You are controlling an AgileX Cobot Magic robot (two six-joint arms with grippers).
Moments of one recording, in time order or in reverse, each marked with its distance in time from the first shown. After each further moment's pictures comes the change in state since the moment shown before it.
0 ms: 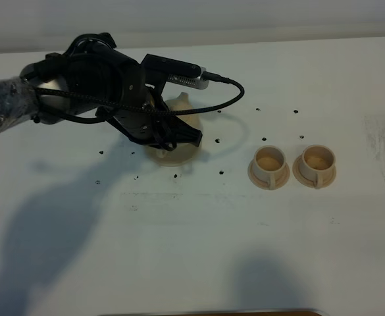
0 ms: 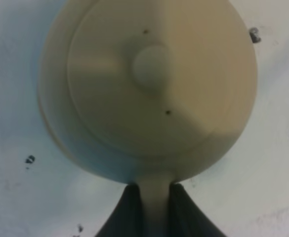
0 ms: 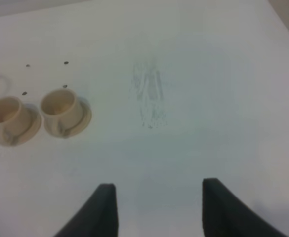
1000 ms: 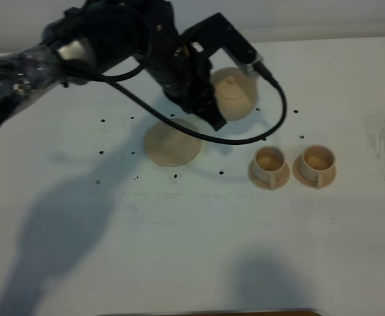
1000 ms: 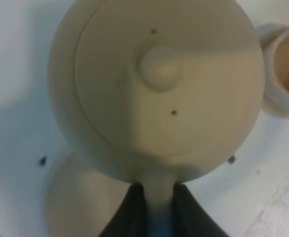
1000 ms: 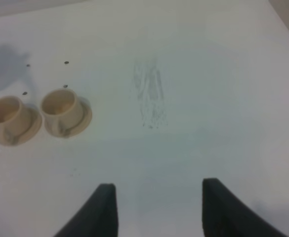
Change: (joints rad) left arm -0.051 0.121 -0.399 -0.167 0.189 0.672; right arm 0.000 0.000 0.000 0.001 0.000 0.000
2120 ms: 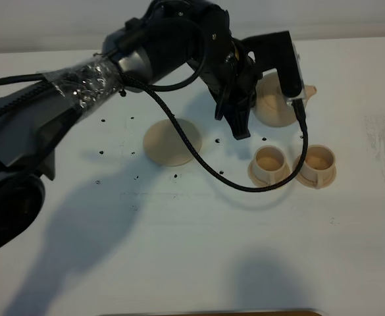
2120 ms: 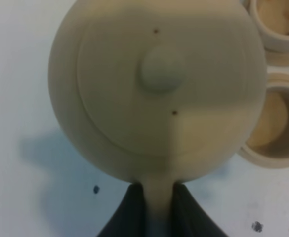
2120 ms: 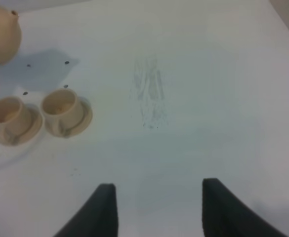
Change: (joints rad) left arm -0.099 0.134 -0.180 0.051 -0.010 0.349; right arm 0.000 0.000 0.000 0.001 0.000 0.000
